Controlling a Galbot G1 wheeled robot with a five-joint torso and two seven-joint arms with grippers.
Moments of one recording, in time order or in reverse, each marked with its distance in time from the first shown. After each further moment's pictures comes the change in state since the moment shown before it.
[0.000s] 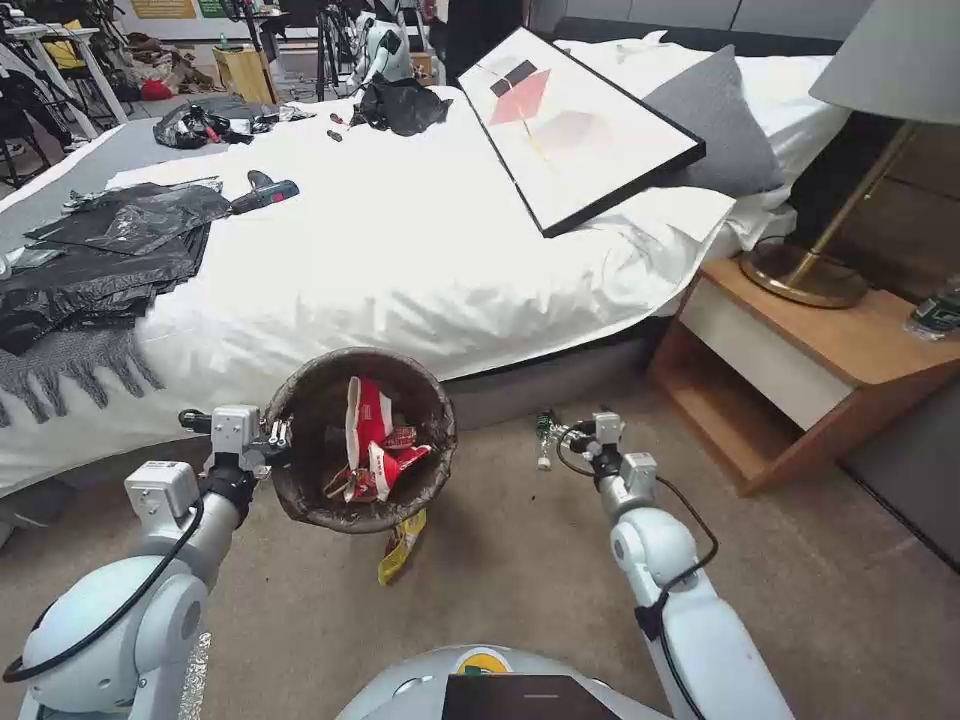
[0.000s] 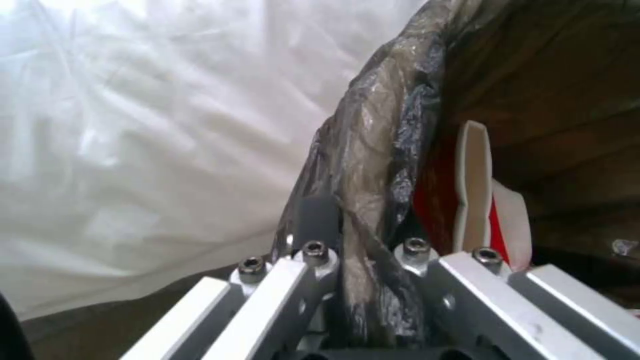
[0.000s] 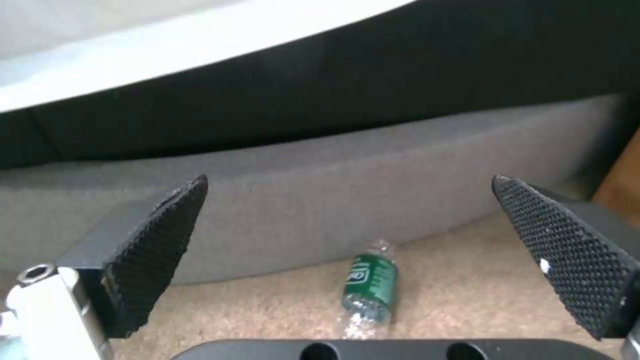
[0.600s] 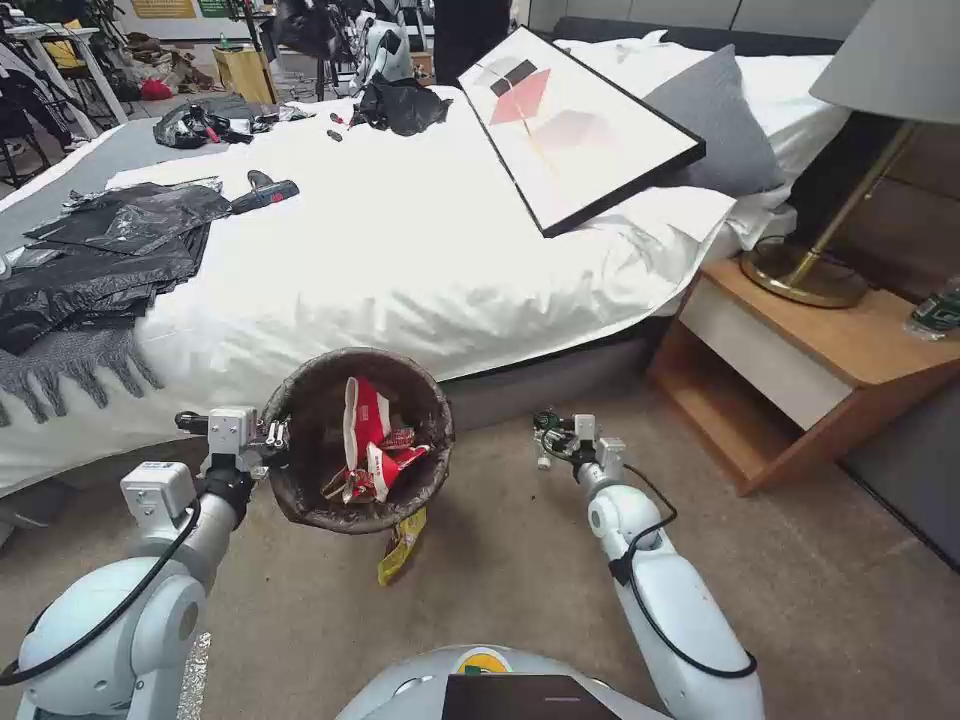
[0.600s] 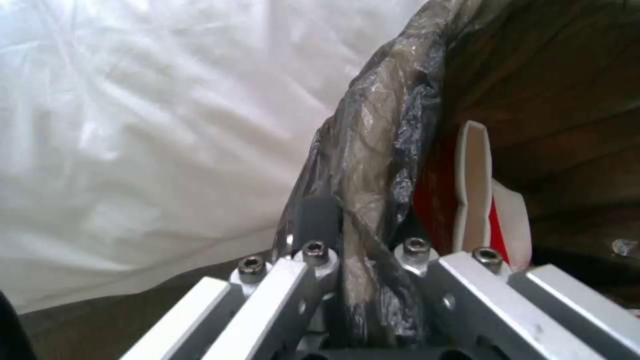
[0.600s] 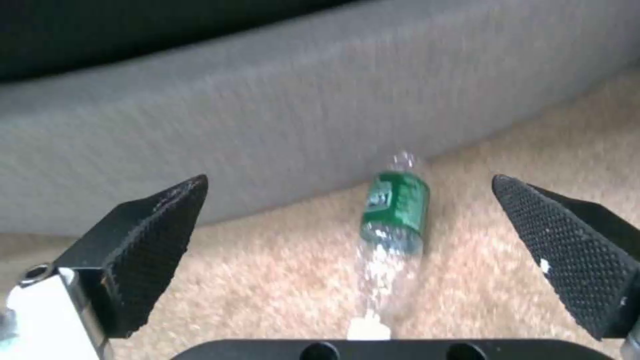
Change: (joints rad) left arm -0.002 -0.009 0.001 0.000 -0.001 0.008 -0.004; right arm 0.151 0.006 -0.055 -0.253 0.123 -0.075 0.025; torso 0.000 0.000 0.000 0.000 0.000
